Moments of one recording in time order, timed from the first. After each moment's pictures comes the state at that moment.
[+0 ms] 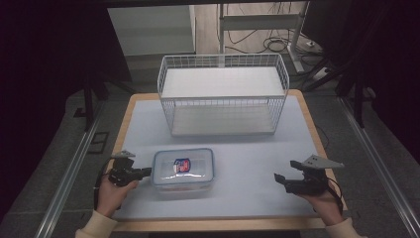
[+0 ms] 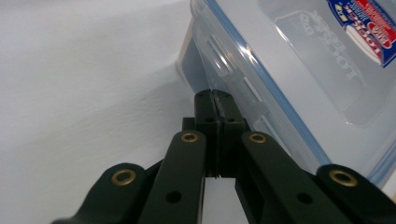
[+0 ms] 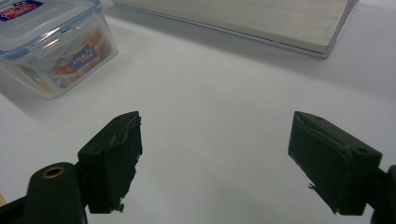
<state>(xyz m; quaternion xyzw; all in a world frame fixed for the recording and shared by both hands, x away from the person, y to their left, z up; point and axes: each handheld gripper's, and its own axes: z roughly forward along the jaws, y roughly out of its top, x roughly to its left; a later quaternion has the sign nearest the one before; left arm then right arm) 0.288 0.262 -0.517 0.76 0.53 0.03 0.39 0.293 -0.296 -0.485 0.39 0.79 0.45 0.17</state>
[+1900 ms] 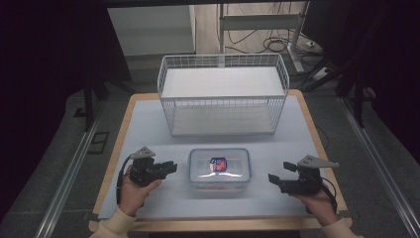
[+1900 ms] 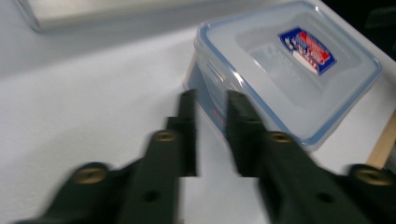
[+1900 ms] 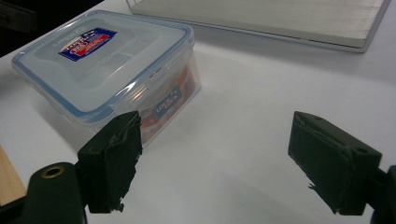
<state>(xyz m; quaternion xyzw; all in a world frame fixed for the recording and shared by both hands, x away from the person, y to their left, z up) 0.279 0.199 -0.488 0.75 0.47 0.07 0.46 0.294 -0.284 -0.490 0.40 0.78 0.47 0.12</state>
